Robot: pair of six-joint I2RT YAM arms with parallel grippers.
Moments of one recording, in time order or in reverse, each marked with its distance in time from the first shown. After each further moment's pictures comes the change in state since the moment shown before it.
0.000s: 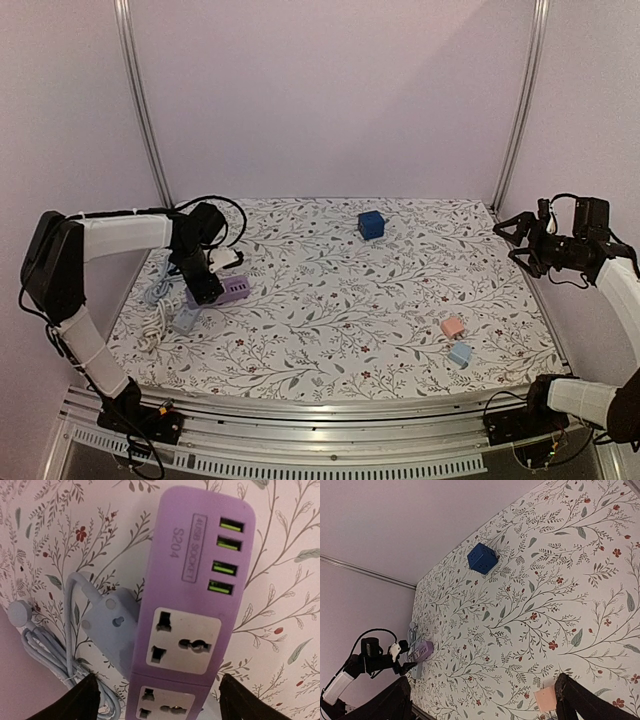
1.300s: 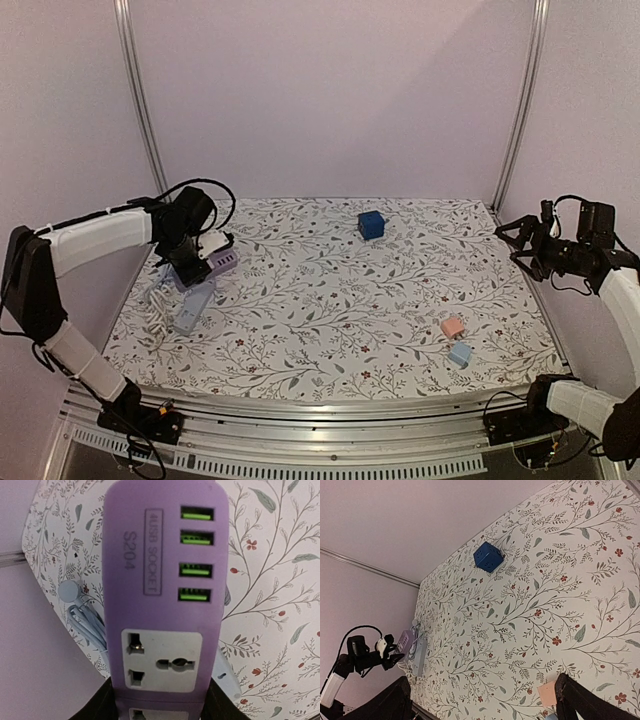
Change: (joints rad) left arm -0.011 -0.134 0.020 -0.050 -0.076 -0.015; right arm 0.000 -0.082 -0.025 -0.027 -0.008 -0.003
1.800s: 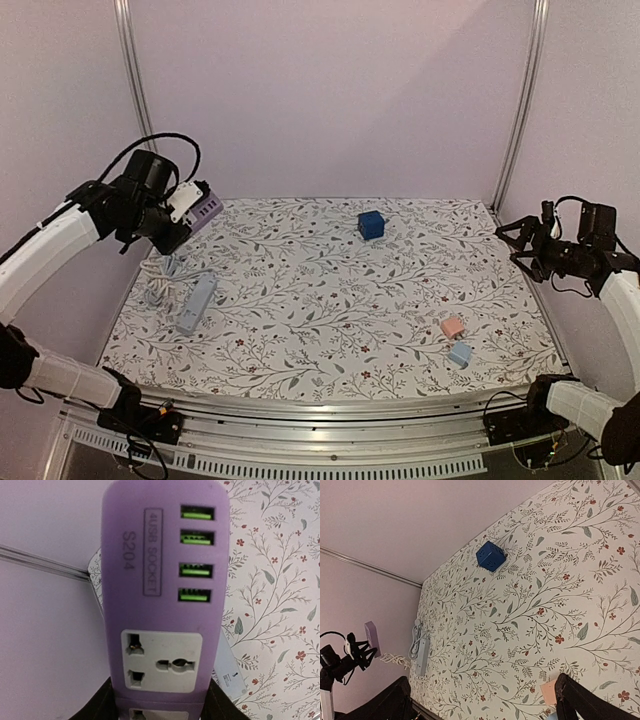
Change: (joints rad) left arm -0.013 -0.301 0.087 -0.018 -0.034 -0.052; right arm 0.000 -0.020 -0.007 0.000 -0.009 0.012
